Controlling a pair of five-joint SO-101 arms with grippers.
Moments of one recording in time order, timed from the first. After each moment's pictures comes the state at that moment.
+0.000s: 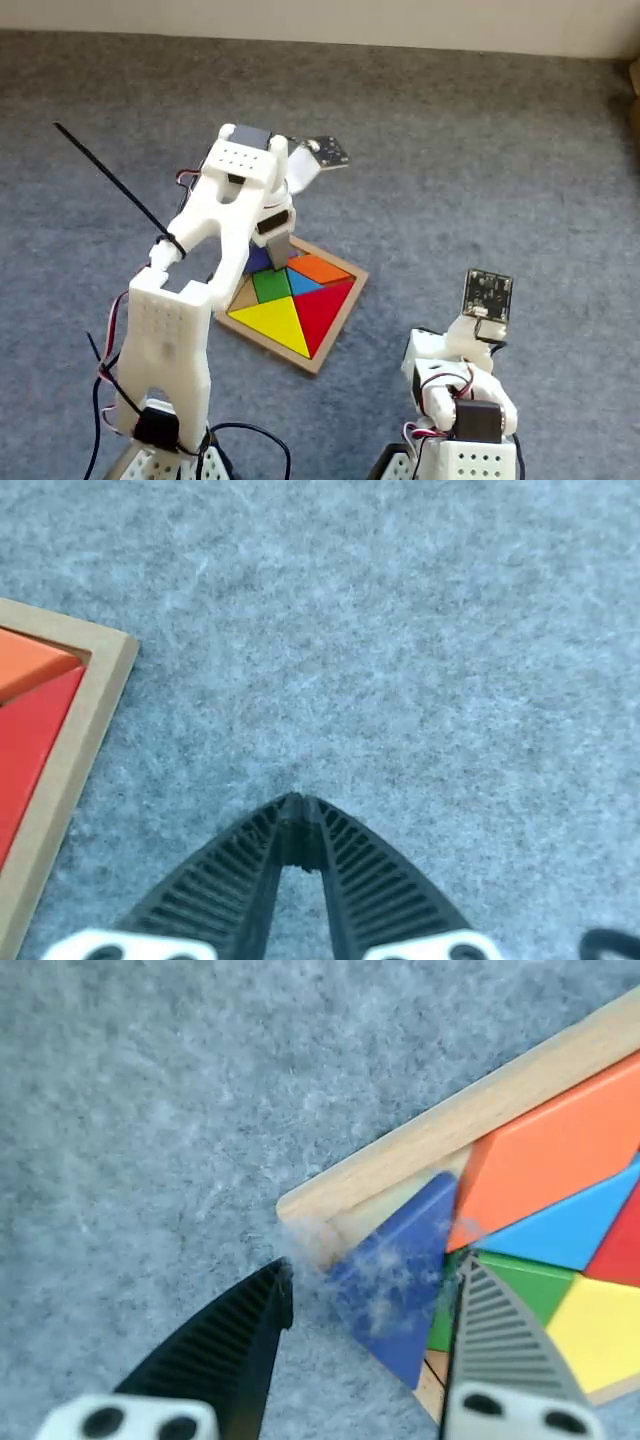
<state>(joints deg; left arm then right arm) 9.5 39.7 -24.3 86.9 -38.4 -3.5 -104.4 95.8 68.5 -6.5</state>
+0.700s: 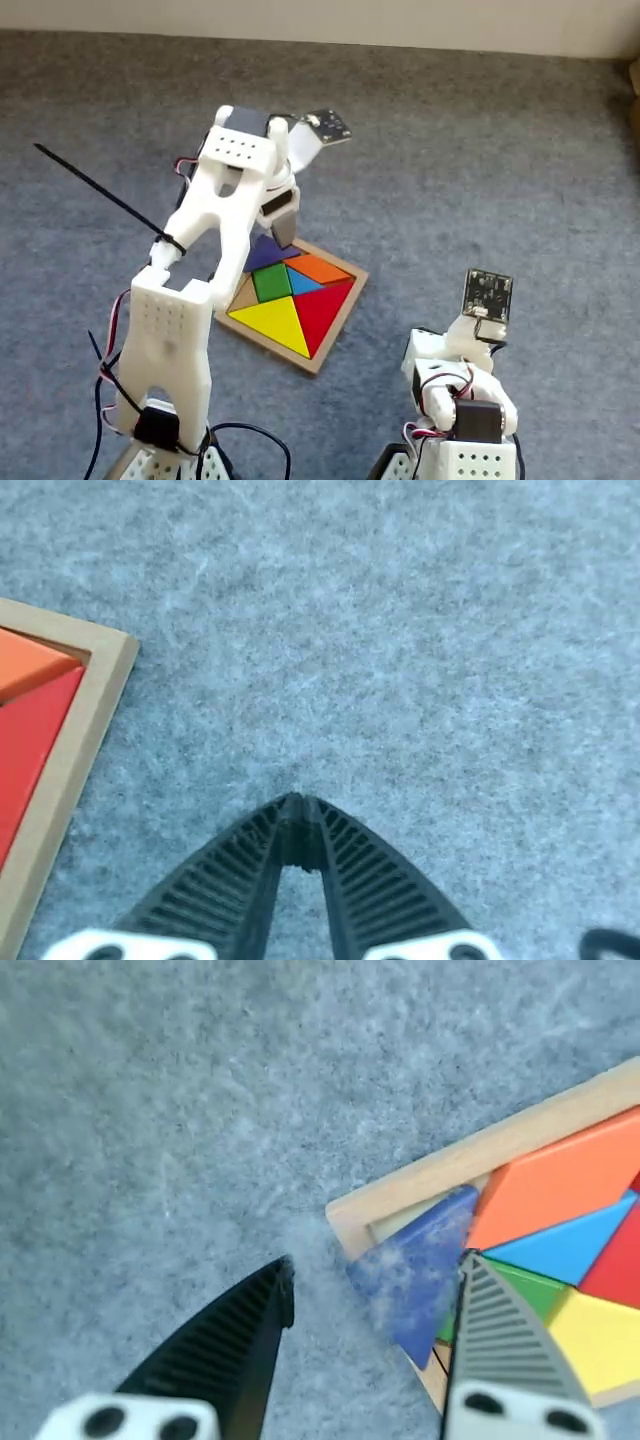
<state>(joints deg) 9.5 40.1 -35.3 91.6 -34.2 -3.5 -104.4 95.8 68.5 -6.5</state>
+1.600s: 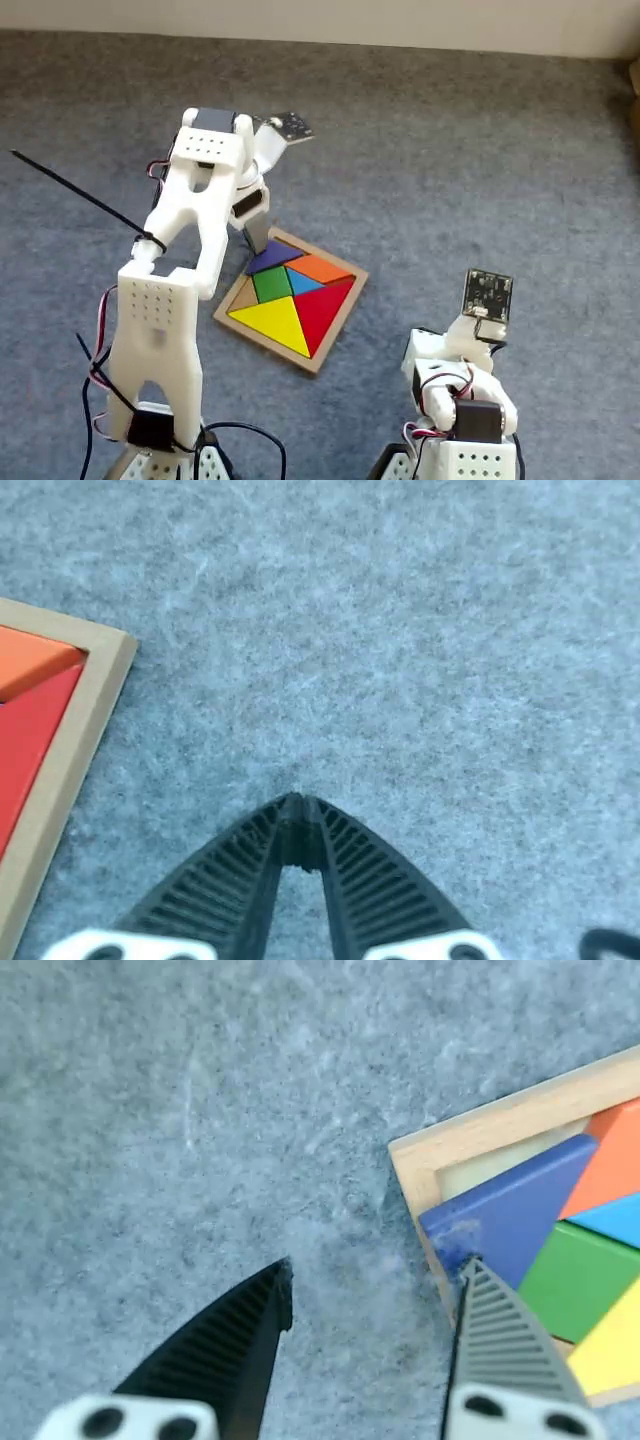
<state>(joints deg) 2.7 48.3 -38.1 93.2 -35.7 -3.5 -104.4 95.8 68.5 -6.5</state>
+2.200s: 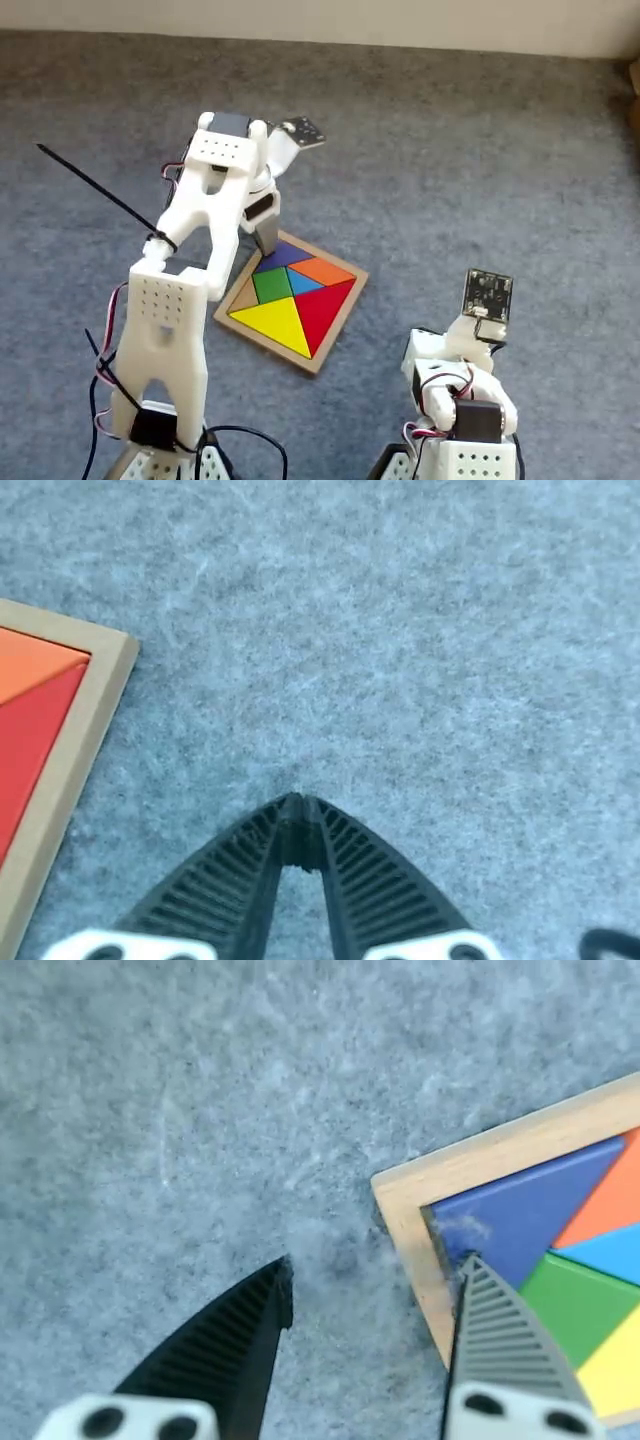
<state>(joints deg) 6.7 49.5 -38.8 92.3 -34.1 -3.5 -104.4 95.8 68.5 -6.5</state>
